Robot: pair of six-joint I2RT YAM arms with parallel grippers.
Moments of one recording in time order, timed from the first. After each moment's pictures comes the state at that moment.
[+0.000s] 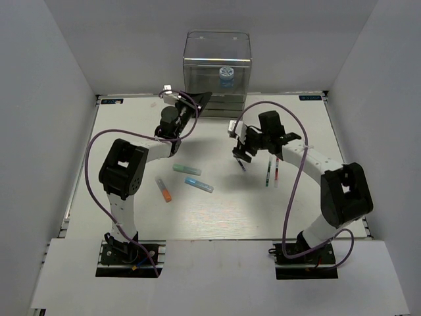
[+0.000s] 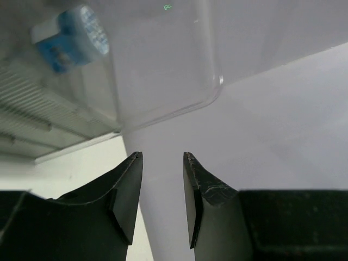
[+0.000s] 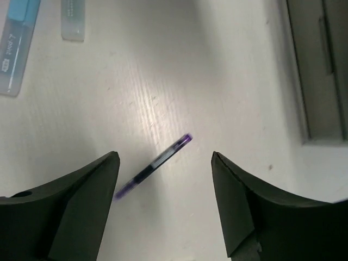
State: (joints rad) left arm -0.41 2.00 1.21 1.00 0.09 -1.26; right arm 0.42 1.62 1.11 -0.22 -0.60 -0.84
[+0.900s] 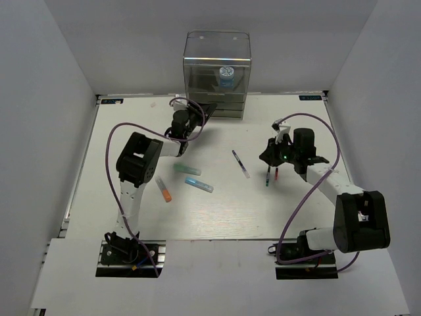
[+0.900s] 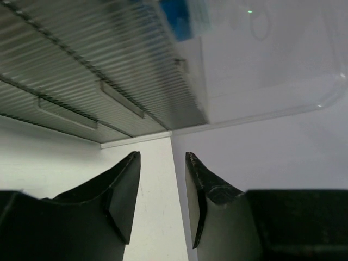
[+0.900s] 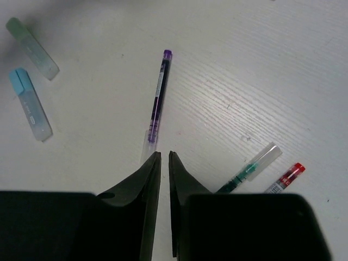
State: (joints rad) left arm -0.42 2.23 1.31 0.96 0.09 -1.25; right arm 0.16 1.35 0.72 0.01 -0.55 -0.06
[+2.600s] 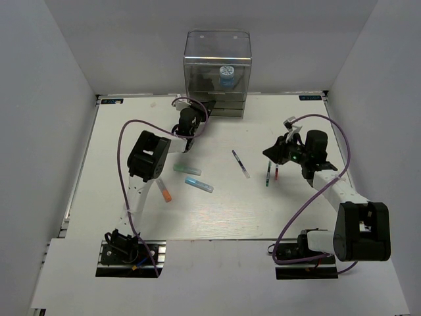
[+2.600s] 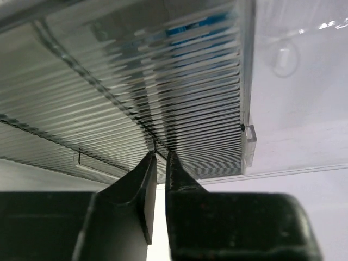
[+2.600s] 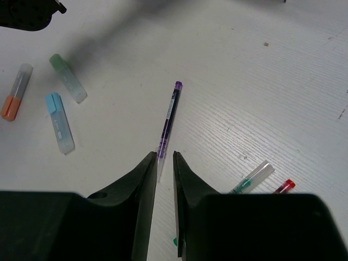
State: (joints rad) left arm -0.43 2.44 1.57 0.89 -0.07 -1.24; right arm 0.05 1.27 0.65 0.18 -0.73 0.01
